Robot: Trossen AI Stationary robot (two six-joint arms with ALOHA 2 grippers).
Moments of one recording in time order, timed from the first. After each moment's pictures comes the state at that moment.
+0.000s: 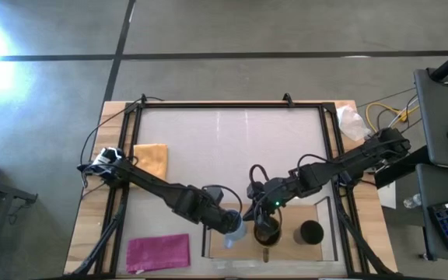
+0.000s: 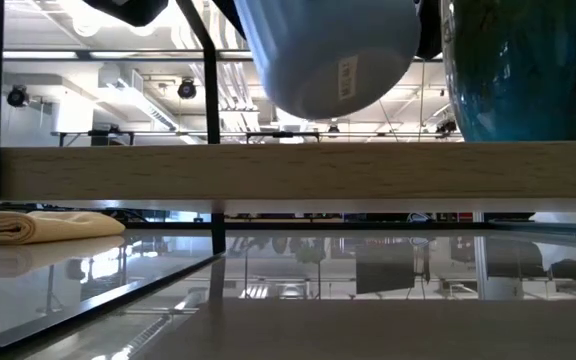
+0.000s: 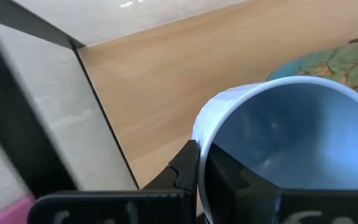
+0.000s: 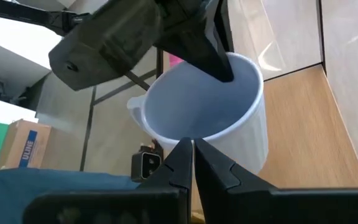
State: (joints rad) left arm -0.44 1.90 1.77 -0.99 -0.15 -1.66; right arm 0.37 1.50 1.09 -0.17 -0.13 0.72
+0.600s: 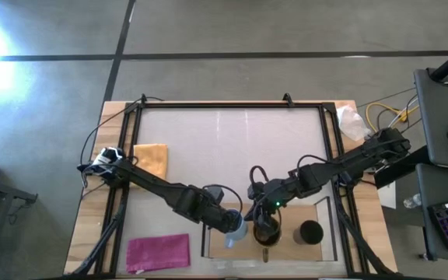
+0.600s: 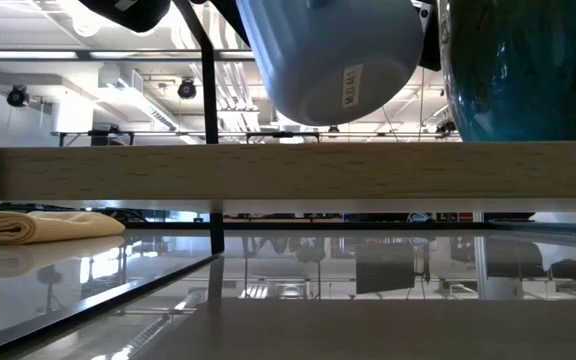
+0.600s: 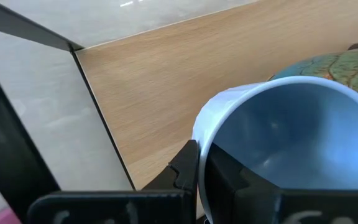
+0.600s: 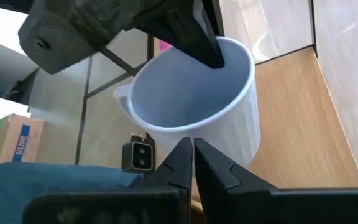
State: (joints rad) left arm -0.43 1.90 1.75 -0.98 -0.15 -1.67; right arm 0.37 1.50 1.07 -0.19 -0.14 0.72
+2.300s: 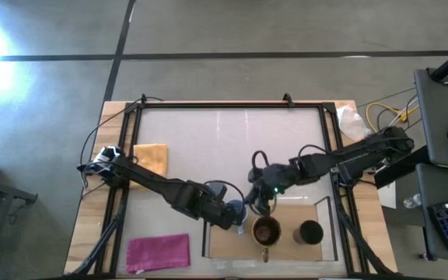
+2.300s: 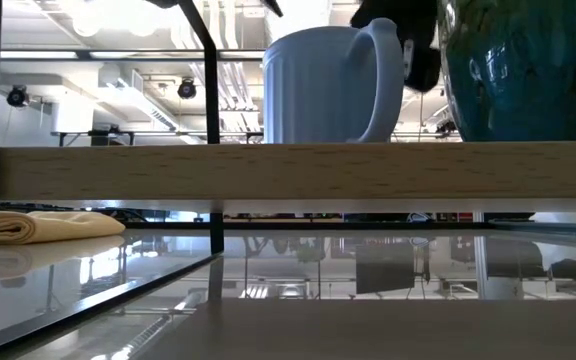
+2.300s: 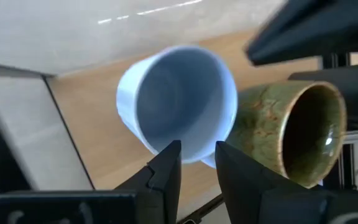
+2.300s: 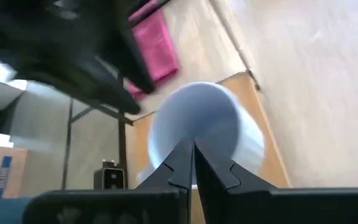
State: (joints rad) left arm -0.41 1.89 1.83 -0.97 -0.22 -1.67; right arm 0.25 1.45 1.01 -0.19 -0.14 0.72
